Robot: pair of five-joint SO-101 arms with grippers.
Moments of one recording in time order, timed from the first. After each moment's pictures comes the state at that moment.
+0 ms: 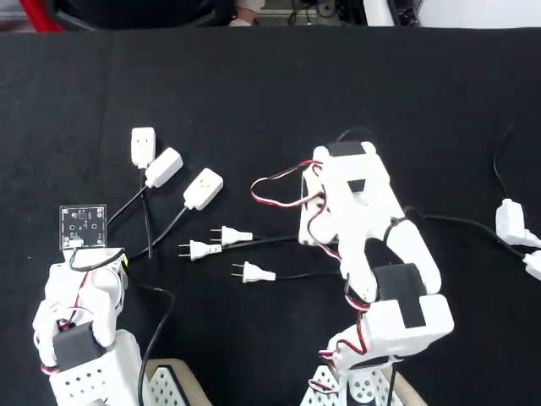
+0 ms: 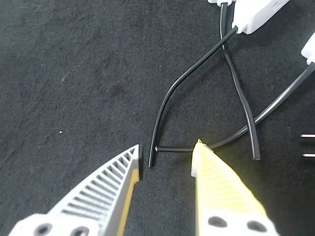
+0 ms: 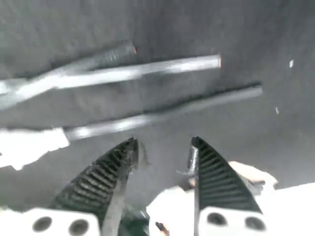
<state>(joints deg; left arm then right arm) -25.8 -102.0 87.4 69.7 -18.9 -8.0 6.2 23.9 92.4 -21.1</state>
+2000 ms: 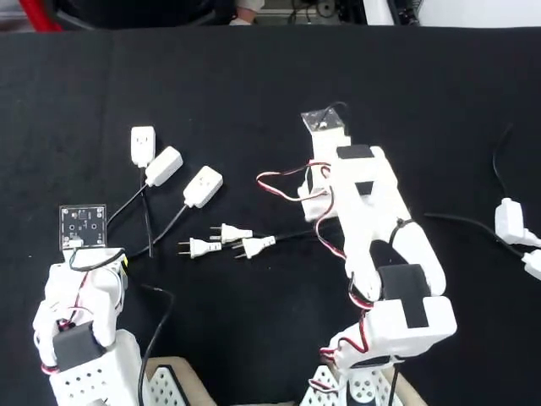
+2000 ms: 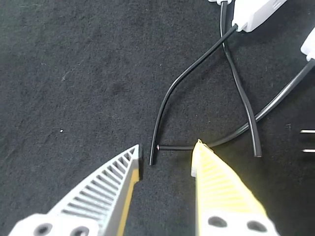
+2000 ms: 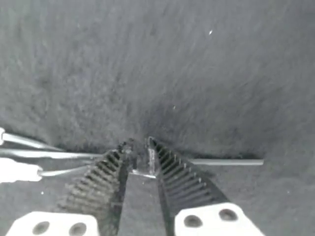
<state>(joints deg) -25.8 -102.0 87.4 69.7 -18.9 -5.4 5.8 26.2 62.3 4.3</state>
